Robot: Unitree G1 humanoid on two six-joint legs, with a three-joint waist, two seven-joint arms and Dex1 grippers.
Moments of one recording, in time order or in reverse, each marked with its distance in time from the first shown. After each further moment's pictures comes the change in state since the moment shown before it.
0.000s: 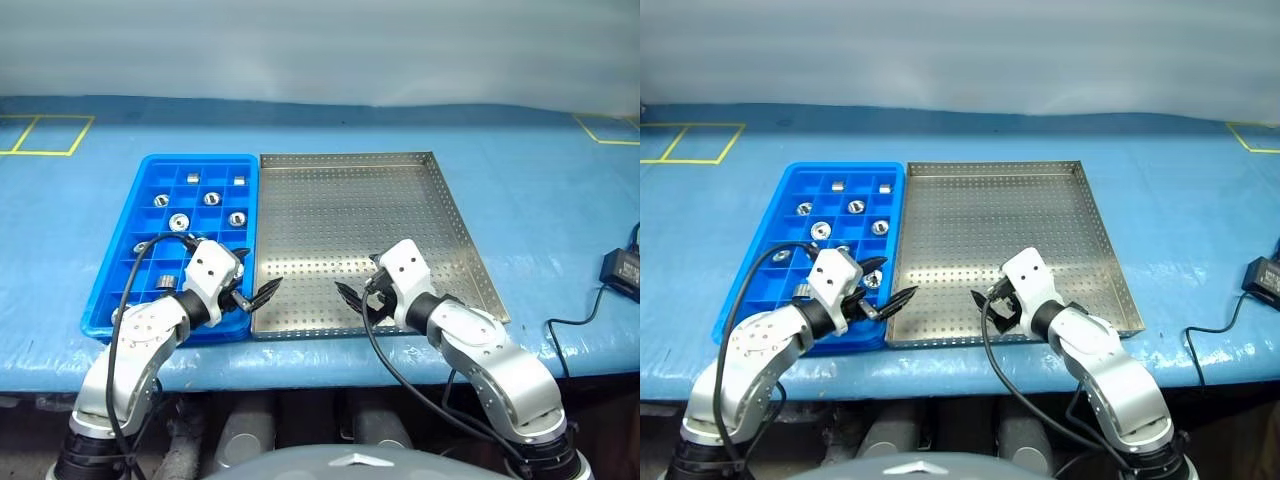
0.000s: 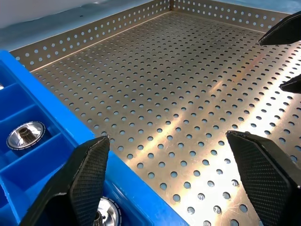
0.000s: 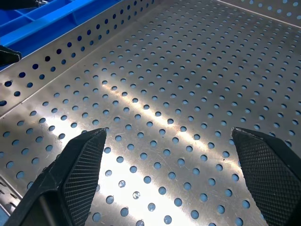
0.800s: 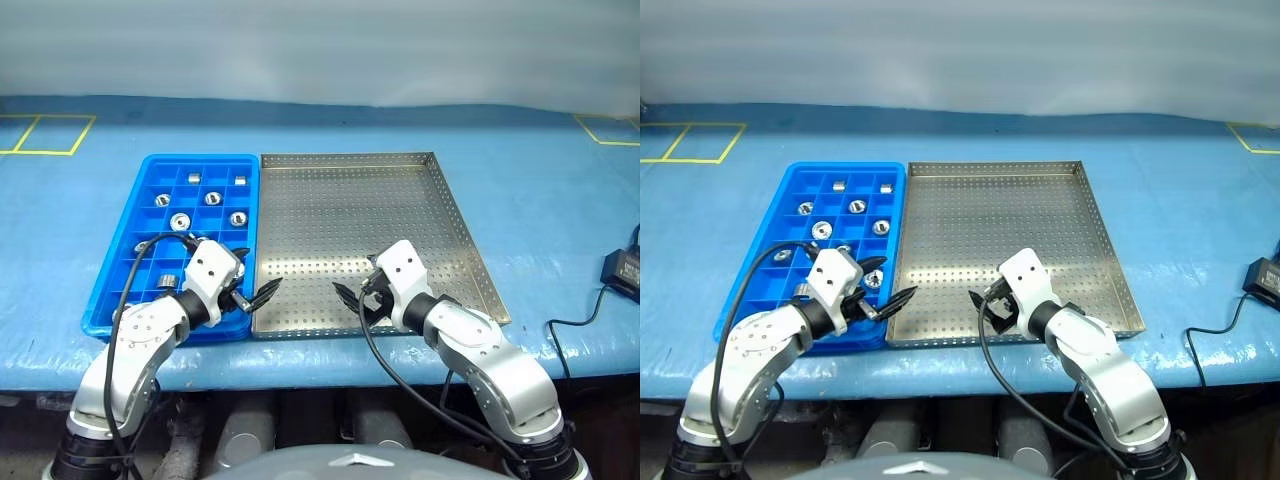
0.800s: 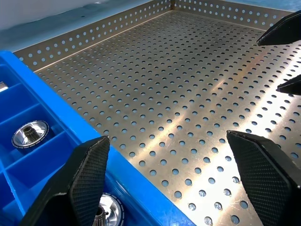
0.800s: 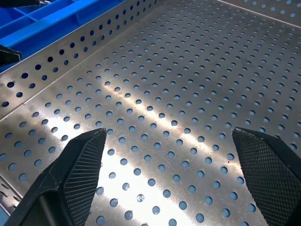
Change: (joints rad) left arm -0.003 0.019 -0.008 -0.004 -0.009 0.000 0.006; right arm -0.001 0.003 0.017 0.001 -0.001 -0.001 -0.020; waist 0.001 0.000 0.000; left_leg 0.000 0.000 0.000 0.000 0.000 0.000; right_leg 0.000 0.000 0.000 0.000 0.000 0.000
